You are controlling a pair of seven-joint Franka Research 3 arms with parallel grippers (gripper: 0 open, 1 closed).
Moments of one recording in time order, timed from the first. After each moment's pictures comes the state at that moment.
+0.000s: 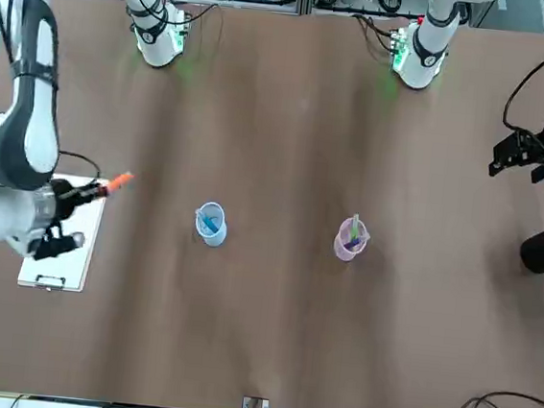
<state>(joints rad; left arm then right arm) -0.01 0.02 -0.04 -1.56 -0.03 1.58 0.01 0.07 0.58 -0.11 -1.27 0.17 1.33 -0.28</state>
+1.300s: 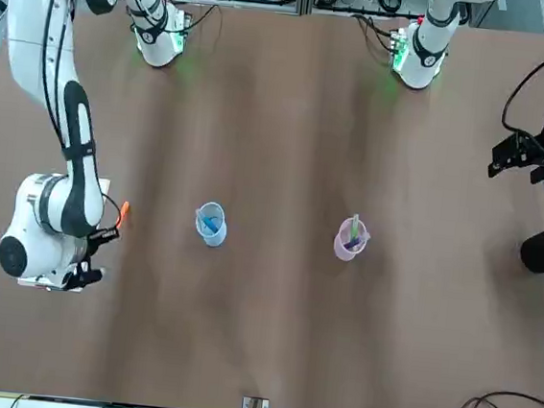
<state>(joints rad) -0.01 0.02 -0.04 -1.56 -0.03 1.58 0.01 0.08 0.80 -0.12 -1.39 0.15 1.84 -0.37</state>
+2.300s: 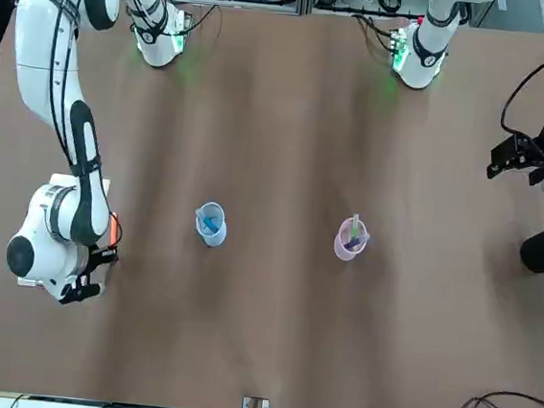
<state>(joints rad) -0.01 0.03 -0.04 -1.56 -0.03 1.58 0.01 0.06 0.86 -0.12 -1.39 0.16 2.03 -0.38</state>
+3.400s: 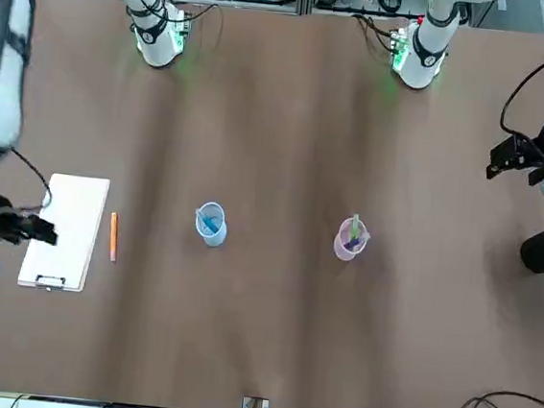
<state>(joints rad) -0.01 0.03 -0.04 -1.56 -0.03 1.58 0.00 0.07 0.44 -0.16 -1.20 0.12 1.68 -0.05</state>
